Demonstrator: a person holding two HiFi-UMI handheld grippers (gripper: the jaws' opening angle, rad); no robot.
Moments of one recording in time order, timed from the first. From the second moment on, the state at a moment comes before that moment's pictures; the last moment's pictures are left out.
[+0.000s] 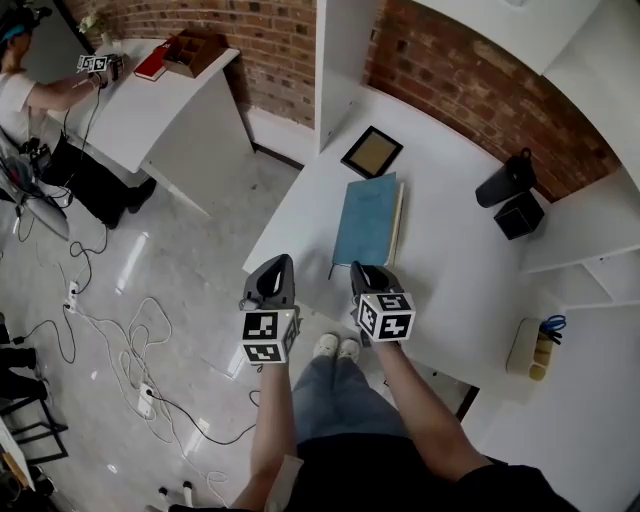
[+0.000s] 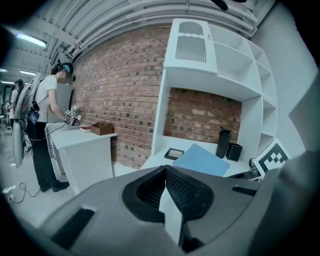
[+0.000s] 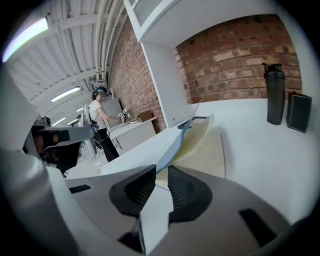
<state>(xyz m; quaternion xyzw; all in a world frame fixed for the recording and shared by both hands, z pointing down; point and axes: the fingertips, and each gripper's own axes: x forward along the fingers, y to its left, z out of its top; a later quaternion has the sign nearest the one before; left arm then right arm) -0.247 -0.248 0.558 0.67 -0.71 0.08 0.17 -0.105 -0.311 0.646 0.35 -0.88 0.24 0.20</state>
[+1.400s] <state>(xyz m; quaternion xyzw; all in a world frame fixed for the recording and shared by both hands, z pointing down) -0.097 -0.359 0.488 0.81 -0.58 0.09 0.09 0.098 -0.369 0.526 0.53 -0.83 0.11 0.13</state>
